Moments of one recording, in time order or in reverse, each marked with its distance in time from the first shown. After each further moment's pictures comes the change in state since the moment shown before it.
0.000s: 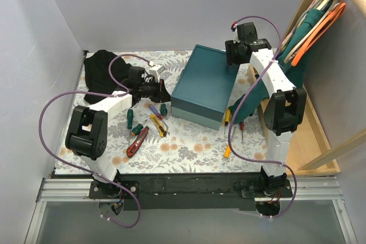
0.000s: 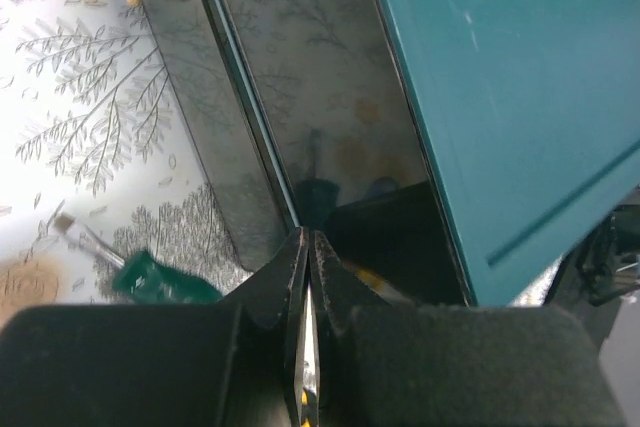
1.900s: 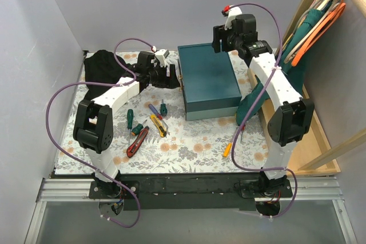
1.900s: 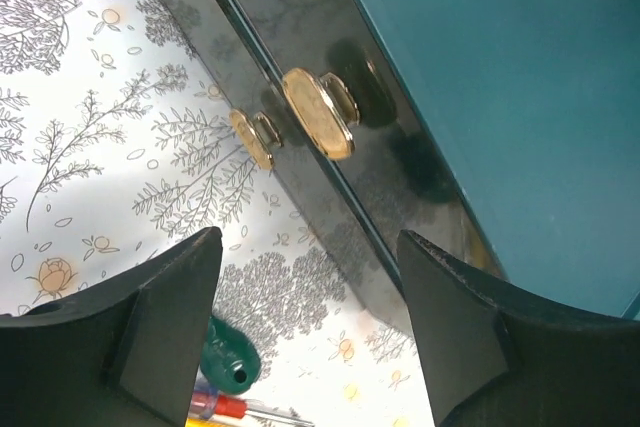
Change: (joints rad) left arm -0.073 0.119 0.326 -0.206 -0.327 -0.065; right arm 0.080 -0.144 -0.066 0.327 -0.151 -0.043
